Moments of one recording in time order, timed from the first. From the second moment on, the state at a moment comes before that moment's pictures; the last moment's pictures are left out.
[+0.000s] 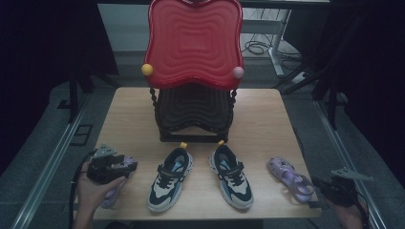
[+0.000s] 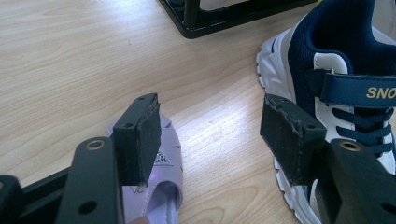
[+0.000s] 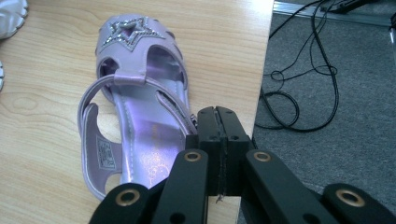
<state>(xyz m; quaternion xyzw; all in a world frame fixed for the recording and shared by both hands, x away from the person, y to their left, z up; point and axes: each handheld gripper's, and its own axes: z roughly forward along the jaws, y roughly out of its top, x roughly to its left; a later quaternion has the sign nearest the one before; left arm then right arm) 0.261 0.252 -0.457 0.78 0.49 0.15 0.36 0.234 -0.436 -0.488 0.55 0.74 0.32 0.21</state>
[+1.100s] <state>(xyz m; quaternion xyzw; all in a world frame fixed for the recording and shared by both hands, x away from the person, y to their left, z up) 0.260 0.243 -0.456 0.79 0.48 0.14 0.36 0.236 -0.416 -0.463 0.50 0.75 0.38 0.21</state>
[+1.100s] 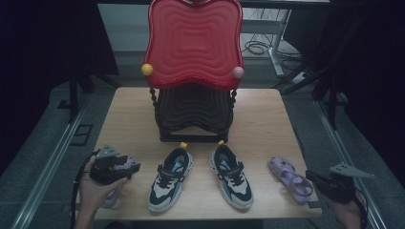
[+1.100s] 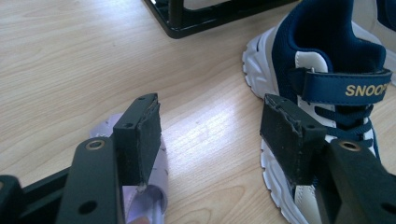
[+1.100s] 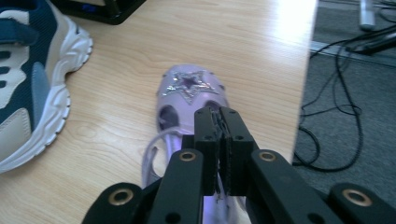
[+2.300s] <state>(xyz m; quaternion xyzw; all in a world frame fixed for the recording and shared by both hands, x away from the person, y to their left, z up) 0.201 0.290 -0.470 0.78 0.52 0.14 0.31 0.221 -0.409 -0.468 0.49 0.76 0.38 0.19</state>
